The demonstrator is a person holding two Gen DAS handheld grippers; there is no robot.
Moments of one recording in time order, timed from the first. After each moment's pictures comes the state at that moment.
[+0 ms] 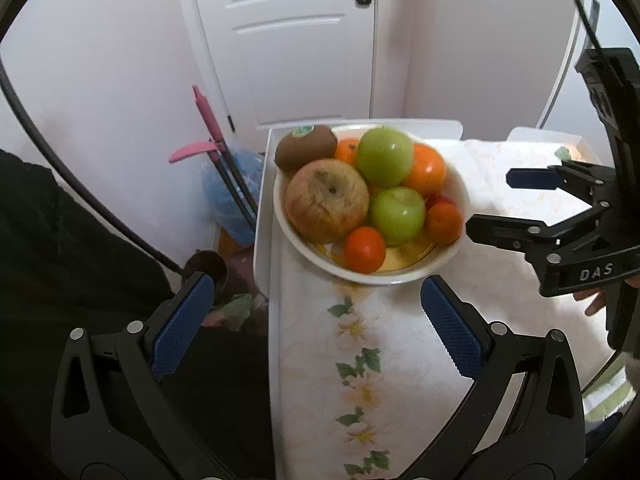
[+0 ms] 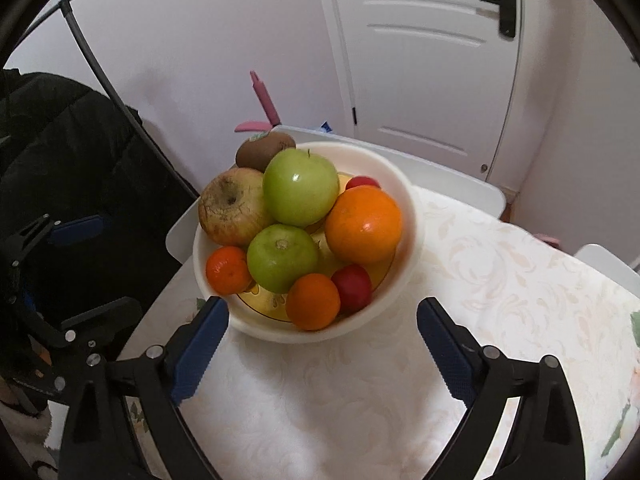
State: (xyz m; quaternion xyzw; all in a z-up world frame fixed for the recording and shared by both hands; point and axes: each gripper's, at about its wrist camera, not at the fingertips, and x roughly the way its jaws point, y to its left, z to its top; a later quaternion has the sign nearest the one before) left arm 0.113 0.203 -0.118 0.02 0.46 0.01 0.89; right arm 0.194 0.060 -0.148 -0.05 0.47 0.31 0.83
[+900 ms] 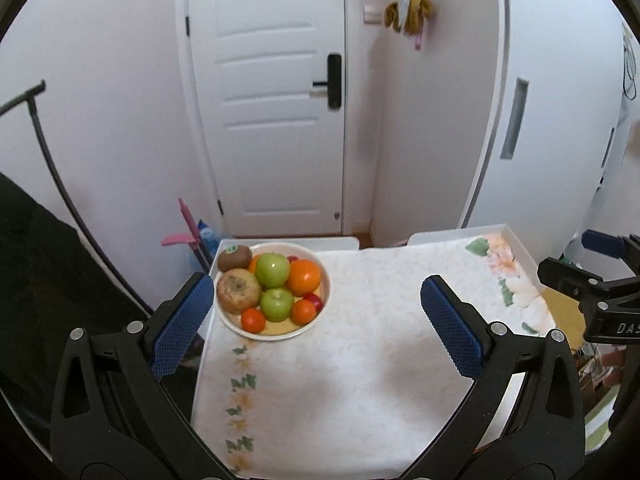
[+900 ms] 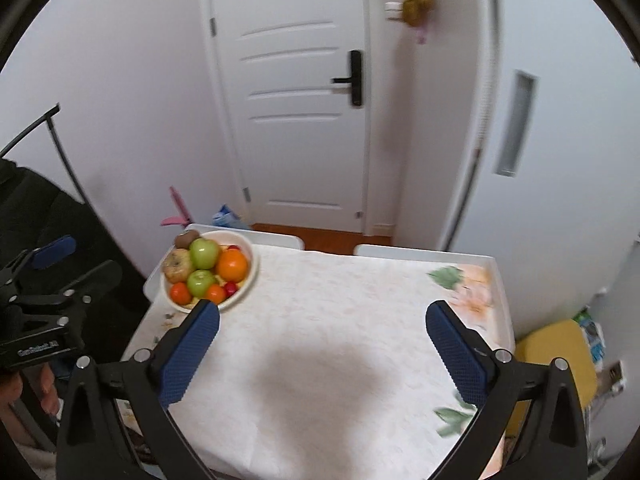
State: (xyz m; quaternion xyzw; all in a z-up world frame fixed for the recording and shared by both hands) left arm 0.031 0.070 0.024 0.00 0.30 0.01 0.95; right arm 0.063 -0.109 0.015 -0.01 0.37 0.10 0.92
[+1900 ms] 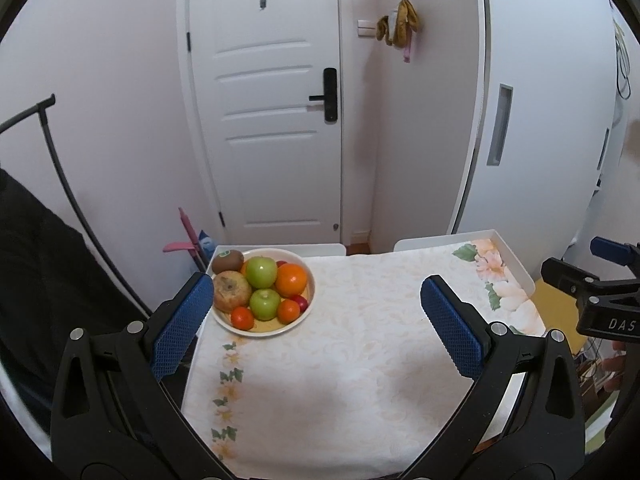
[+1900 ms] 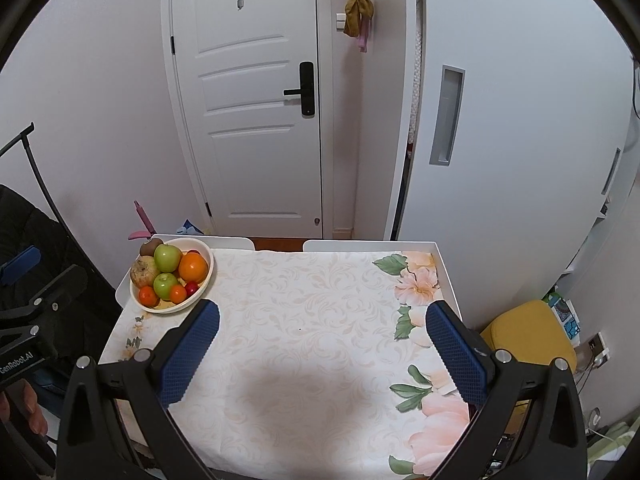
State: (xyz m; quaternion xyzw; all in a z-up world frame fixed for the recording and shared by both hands) left arm 0.006 0.046 0.034 0.01 0.29 0.01 0.96; right arm 0.028 -0.142 0.017 0.00 0.35 0.04 0.94
